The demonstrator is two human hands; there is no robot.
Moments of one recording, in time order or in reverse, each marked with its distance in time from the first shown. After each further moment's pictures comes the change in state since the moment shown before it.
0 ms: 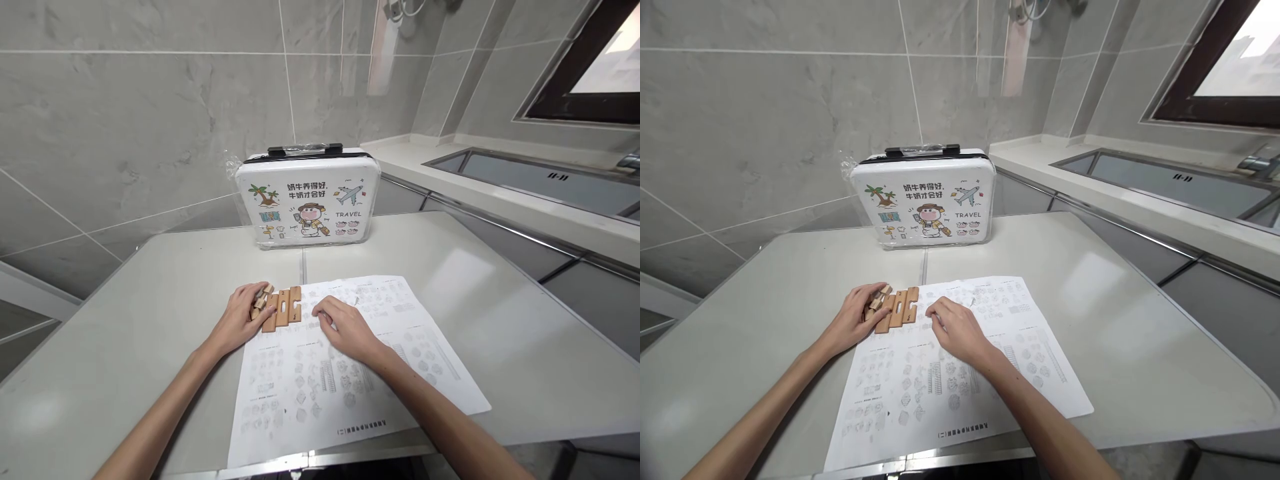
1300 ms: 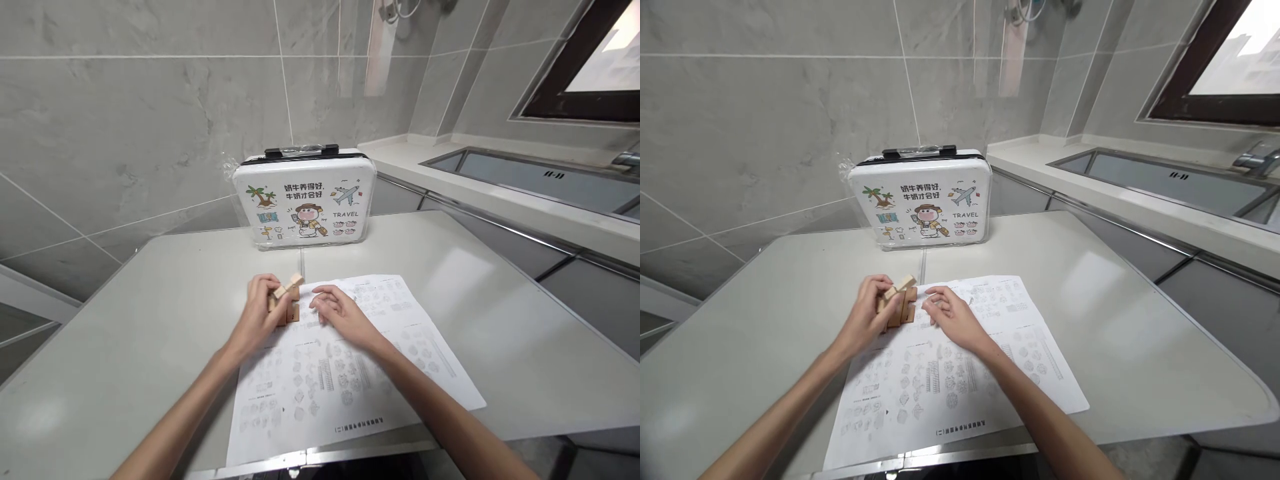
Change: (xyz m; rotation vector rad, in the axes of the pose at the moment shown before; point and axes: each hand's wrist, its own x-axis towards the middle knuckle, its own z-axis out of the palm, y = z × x) left_hand 0.021 0.077 0.002 -0.272 0.185 -0.011; right_hand 0.011 -0.003 -0.007 0.728 0.004 0.312
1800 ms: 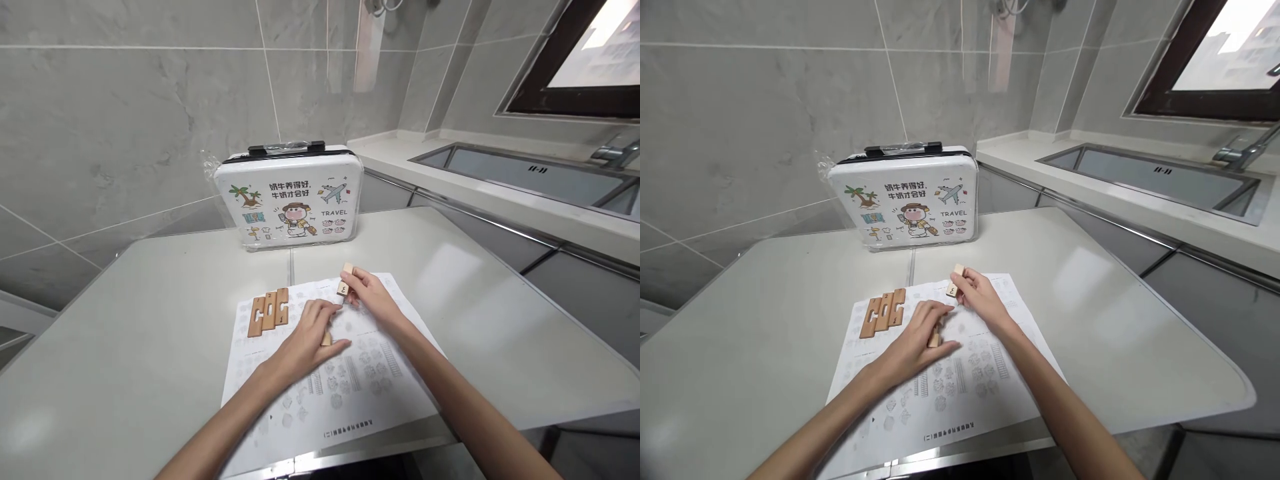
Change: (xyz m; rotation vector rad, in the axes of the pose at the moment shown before) left_hand -0.010 0.064 0.073 -0.142 -0.460 0.123; right_hand 0.008 -0.026 -0.070 0.100 0.215 0.091
